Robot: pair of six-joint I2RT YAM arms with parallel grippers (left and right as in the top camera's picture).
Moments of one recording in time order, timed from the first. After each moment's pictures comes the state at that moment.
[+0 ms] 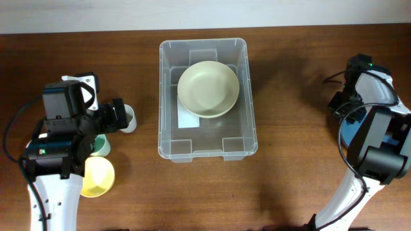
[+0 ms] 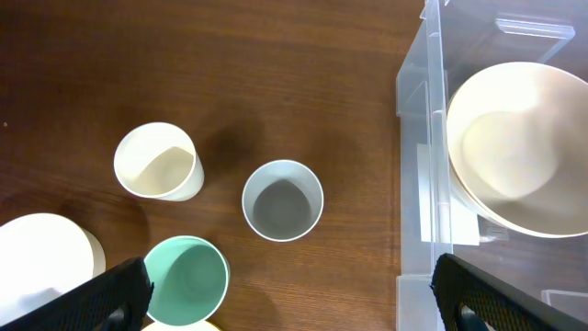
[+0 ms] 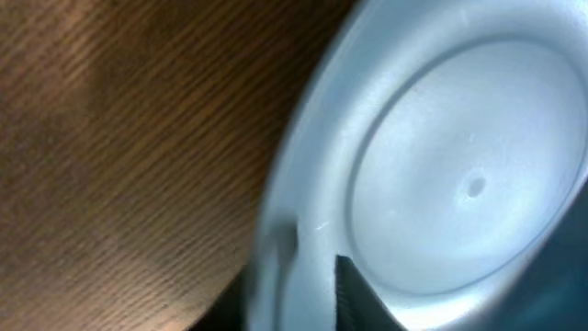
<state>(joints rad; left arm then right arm) 0.06 1.16 1.24 -0.90 -0.01 -0.07 -0.35 2.16 1.63 -1.04 0.25 0.34</state>
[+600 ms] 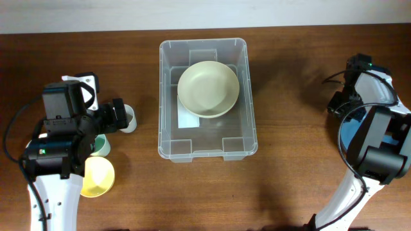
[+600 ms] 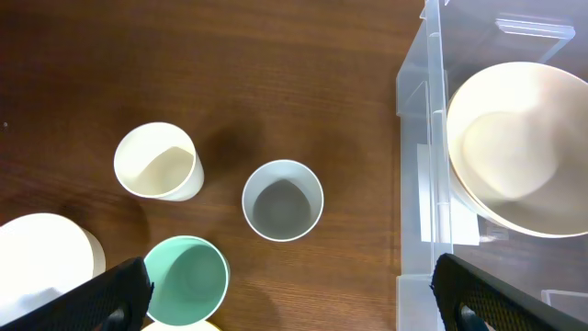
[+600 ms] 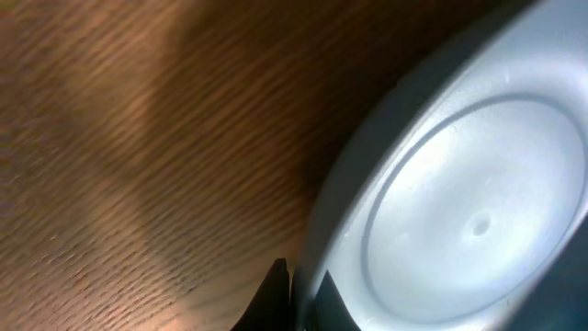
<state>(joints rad) 0.06 1.16 1.24 -0.90 -0.01 -0.07 -0.34 2.16 1.63 -1.03 0.25 0.30</state>
